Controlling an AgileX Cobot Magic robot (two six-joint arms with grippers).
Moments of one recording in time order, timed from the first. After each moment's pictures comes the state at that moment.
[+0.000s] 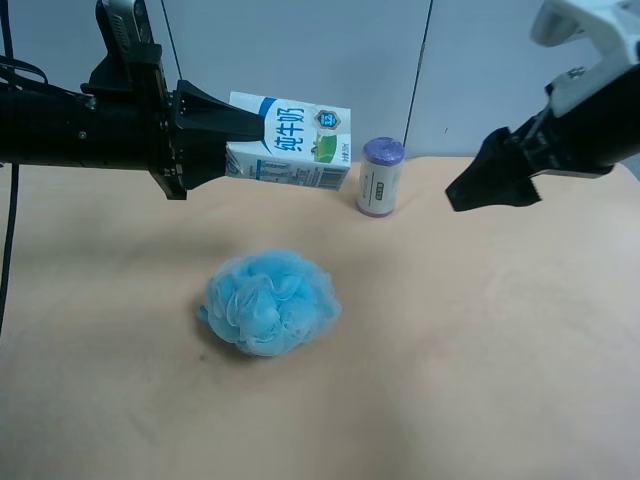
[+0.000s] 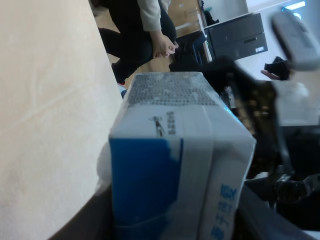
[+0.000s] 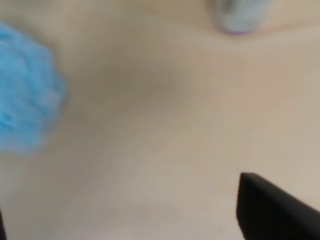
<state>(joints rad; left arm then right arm) -0.13 1.70 -0.87 -1.67 1.17 1.10 0.23 1.16 -0.92 0.38 0.83 -0.49</state>
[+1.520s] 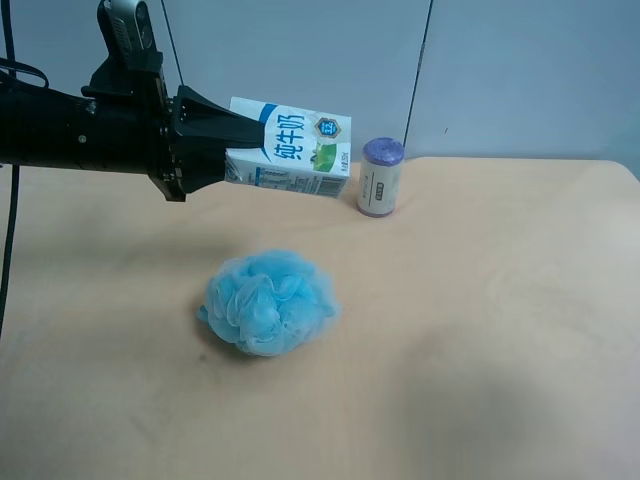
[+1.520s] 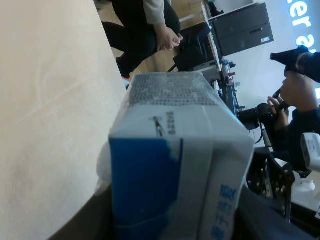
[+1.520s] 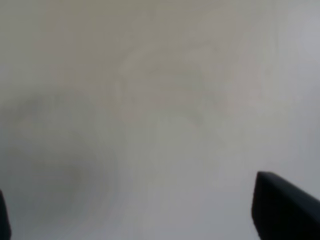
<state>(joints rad) -0.13 1.70 -0.87 -1.65 1.17 1.12 0.23 0.16 -0.52 -0.06 1.11 0.03</state>
